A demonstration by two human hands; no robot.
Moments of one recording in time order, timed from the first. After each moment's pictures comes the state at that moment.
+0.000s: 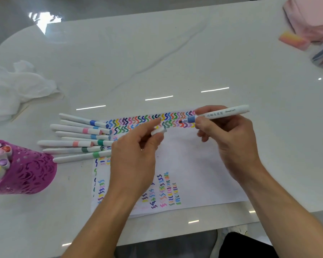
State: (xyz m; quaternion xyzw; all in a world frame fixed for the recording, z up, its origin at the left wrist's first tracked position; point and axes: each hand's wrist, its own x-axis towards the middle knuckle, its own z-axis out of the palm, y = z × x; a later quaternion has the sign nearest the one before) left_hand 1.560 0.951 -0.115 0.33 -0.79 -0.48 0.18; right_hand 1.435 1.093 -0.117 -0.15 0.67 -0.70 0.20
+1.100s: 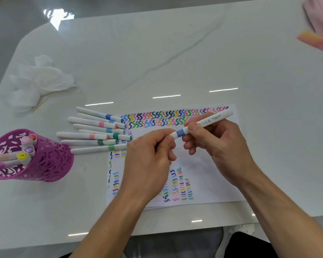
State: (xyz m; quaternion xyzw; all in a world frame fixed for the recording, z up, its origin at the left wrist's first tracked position) left_hand 1.578 0.954 -0.111 0.29 -0.80 -0.50 0.15; right_hand 1.461 1.074 -0.120 -0.19 0.62 -0.69 0.31
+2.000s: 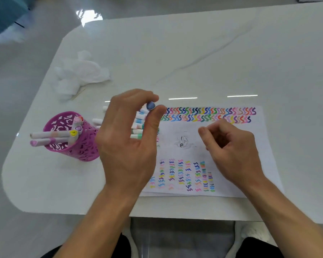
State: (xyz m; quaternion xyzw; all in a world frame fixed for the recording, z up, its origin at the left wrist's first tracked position) left_hand 1.625 0.920 -0.067 0.22 -0.81 -0.27 0.47; right_hand 1.488 1.063 -0.137 -0.34 0.80 -0.49 0.08
